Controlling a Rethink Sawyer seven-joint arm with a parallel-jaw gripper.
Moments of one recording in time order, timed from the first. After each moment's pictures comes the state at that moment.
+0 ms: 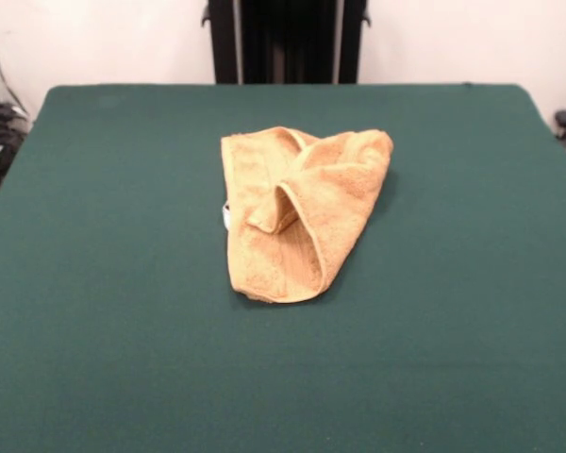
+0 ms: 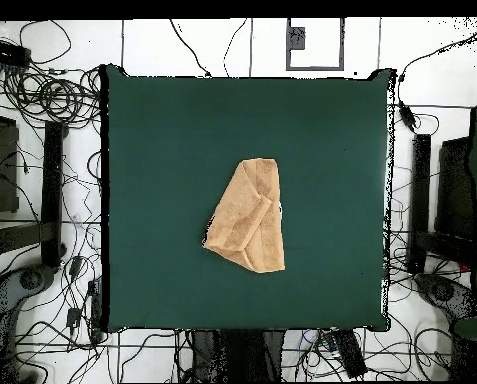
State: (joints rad) arm -1.31 -0.30 -0.46 2.05 -1.36 -0.58 1.94
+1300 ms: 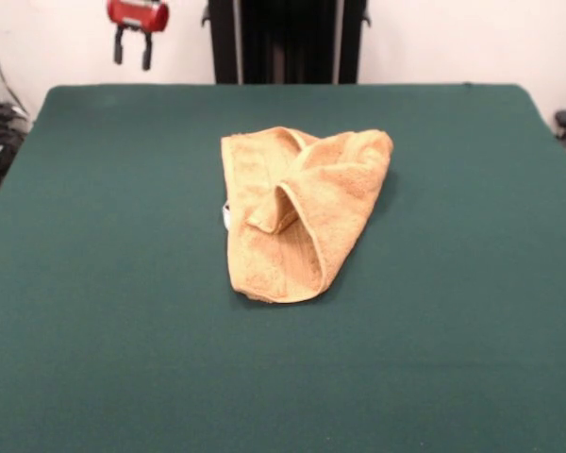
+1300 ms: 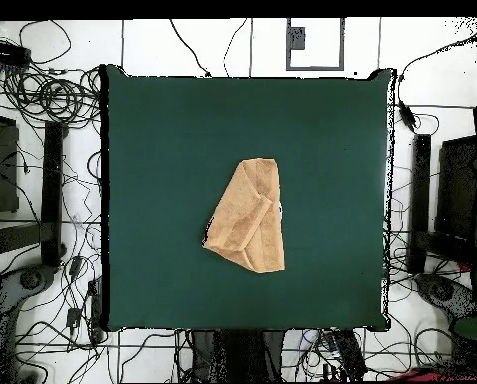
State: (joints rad) arm -1.13 0.14 -0.57 1.86 -0.84 -1.09 1.76
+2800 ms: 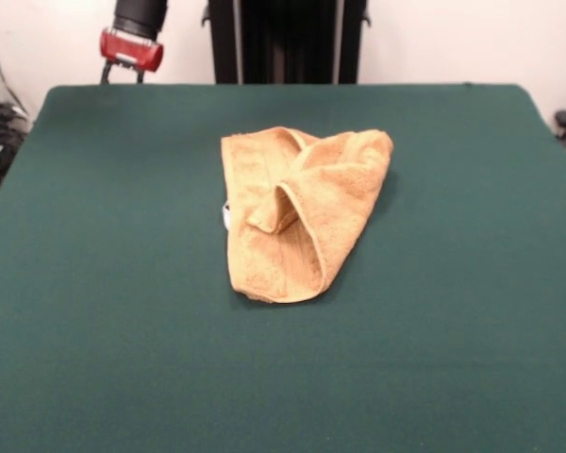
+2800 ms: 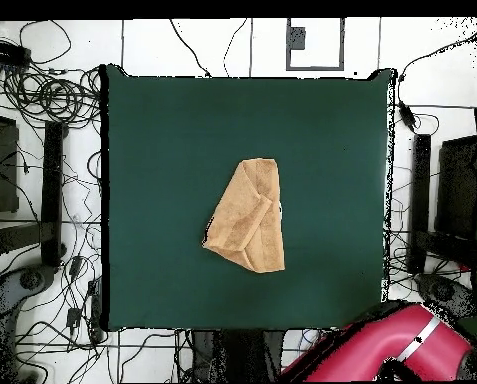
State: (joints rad) arm -0.90 0.34 -0.65 1.78 -0.57 -1.37 1.76
